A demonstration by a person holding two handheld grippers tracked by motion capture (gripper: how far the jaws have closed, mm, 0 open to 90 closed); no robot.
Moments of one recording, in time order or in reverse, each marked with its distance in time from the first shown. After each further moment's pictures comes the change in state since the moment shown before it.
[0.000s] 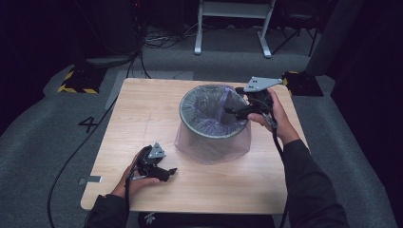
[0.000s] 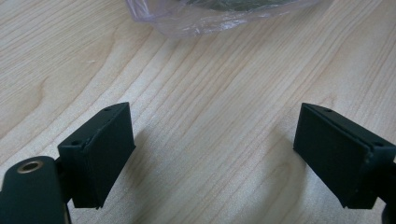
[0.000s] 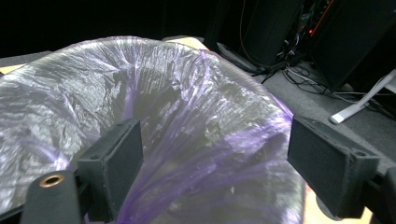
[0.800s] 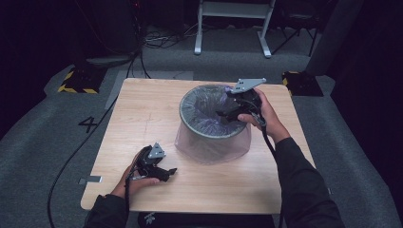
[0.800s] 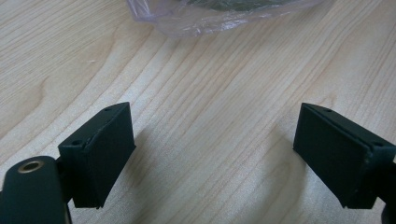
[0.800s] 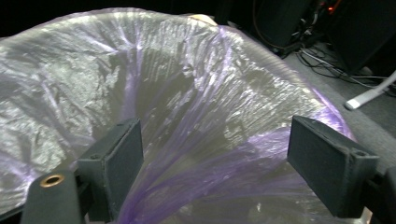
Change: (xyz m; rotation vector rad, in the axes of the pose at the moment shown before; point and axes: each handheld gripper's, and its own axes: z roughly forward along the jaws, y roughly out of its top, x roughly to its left) left arm 0.000 0.000 0.000 0.000 0.000 -0.002; right arm 0.005 0.000 0.030 0.088 0.048 -0.010
